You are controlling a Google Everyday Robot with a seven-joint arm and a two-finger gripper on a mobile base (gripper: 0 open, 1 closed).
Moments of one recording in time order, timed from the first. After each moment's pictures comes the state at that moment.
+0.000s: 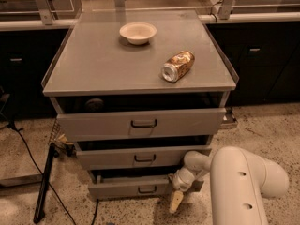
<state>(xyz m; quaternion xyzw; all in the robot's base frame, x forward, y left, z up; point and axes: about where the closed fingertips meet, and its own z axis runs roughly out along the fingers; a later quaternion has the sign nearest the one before) 0.527 -0.124 0.186 -0.63 0.73 0.25 0.09</state>
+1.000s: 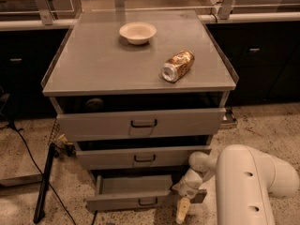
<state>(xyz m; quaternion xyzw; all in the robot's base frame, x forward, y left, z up) 0.457 -0.141 0.220 -0.60 0.73 0.32 0.00</state>
